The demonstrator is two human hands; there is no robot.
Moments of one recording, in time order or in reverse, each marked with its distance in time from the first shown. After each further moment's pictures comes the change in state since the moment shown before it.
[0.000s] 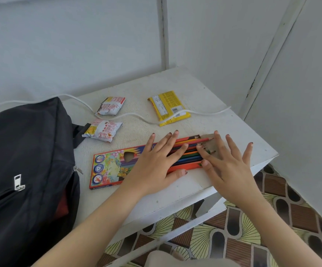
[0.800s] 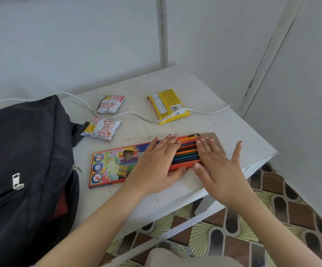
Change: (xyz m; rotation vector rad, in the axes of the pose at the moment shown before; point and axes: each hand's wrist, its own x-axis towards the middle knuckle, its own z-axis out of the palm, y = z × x) left_hand -0.002 0.009 -0.002 -0.198 0.065 -0.085; right_hand -0.002 -0.014 0.000 -0.026 -0.083 -0.072
